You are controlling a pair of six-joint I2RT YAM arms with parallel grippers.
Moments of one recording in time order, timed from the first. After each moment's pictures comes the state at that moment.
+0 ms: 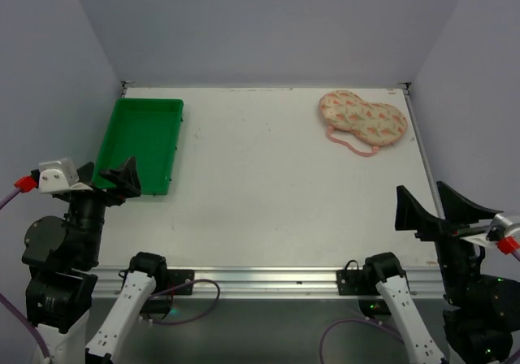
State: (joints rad) left arm -0.20 0.38 1.17 -0.70 -0.26 -0.20; right arm 0.24 0.12 1.07 -0.61 0.10 0.21
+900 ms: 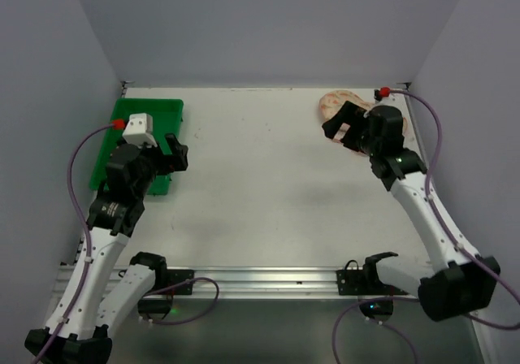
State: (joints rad) left arm -0.20 0.72 0.86 -0.43 -0.08 -0.26; right arm 0.23 1.08 1.05 -0.38 0.01 0.58
